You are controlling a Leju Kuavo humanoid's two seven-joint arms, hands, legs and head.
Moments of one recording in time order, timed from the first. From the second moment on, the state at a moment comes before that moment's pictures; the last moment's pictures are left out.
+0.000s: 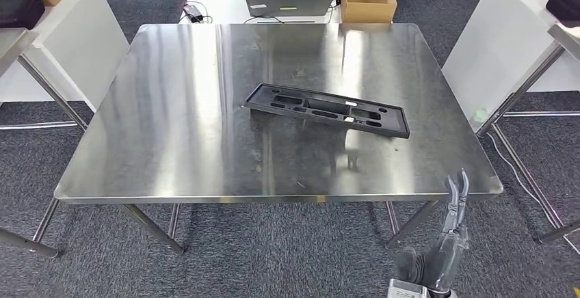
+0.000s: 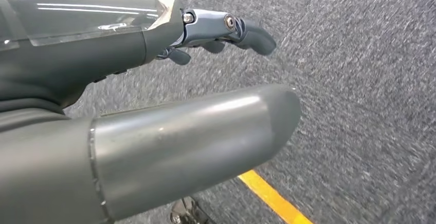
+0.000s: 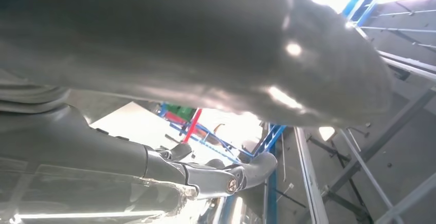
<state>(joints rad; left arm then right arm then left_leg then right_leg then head) -0.10 -0.10 1.15 -0.22 -0.60 0.34 -0.29 0.37 0.20 0.05 -1.98 0.48 -0.69 -0.70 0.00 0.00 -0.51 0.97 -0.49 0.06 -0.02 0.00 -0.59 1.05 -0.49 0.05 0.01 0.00</state>
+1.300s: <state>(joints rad) -0.10 -0.11 1.15 -0.22 -0.66 0.31 -0.27 -0.02 0.13 -0.48 -0.45 0.51 -0.62 -0.17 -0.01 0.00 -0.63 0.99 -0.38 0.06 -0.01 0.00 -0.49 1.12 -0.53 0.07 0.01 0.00</state>
